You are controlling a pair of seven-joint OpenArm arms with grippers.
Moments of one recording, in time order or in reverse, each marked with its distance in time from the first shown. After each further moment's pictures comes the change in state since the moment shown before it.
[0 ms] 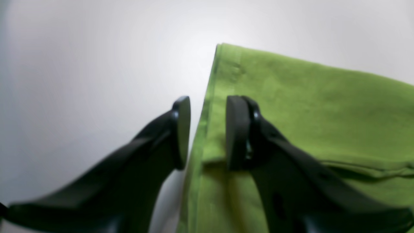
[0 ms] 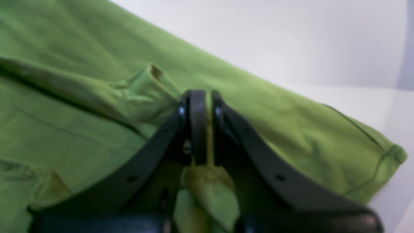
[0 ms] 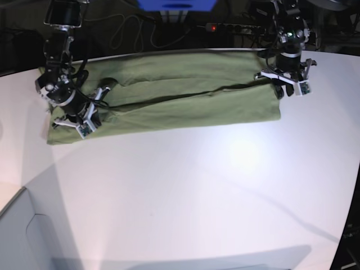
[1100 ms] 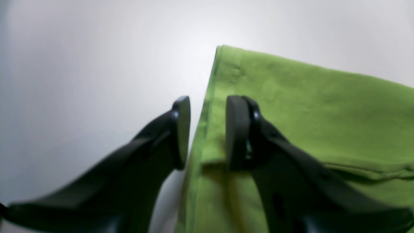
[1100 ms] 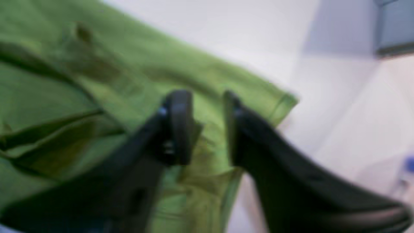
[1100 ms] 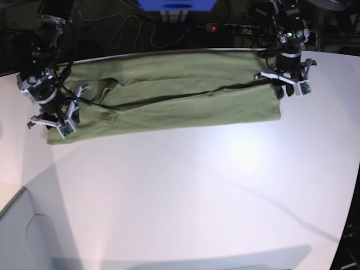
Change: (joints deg) left arm -0.1 0.3 -0.1 0.1 0.0 0.0 0.0; right arm -2.2 1.3 6.8 11.1 0.3 2.1 -10.8
